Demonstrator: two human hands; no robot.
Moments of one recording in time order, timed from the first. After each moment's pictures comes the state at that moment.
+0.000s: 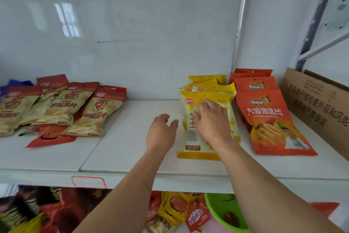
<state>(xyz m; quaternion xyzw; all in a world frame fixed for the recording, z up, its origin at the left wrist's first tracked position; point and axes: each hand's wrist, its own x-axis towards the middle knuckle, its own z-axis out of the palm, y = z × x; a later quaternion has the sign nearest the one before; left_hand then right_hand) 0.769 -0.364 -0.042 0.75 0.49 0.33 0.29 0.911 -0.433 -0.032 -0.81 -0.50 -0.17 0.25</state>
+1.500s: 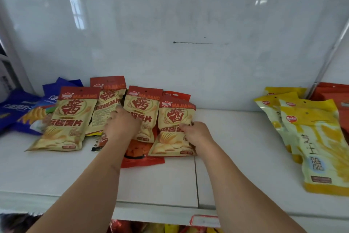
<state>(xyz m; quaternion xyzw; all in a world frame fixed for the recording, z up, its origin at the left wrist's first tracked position) 0.490 -0.070 -0.019 0.71 0.64 0.24 0.18 0.666 -0.178 -0.042 -0.77 -0.31 0.28 0.49</state>
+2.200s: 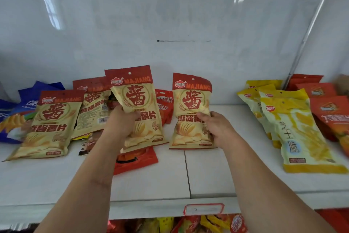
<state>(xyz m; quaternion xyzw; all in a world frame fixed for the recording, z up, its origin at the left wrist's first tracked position) 0.495 -0.100 -0.002 0.63 0.45 0.39 0.50 0.720 -0.238 -0.023 -0.69 -0.22 0.31 0.62</state>
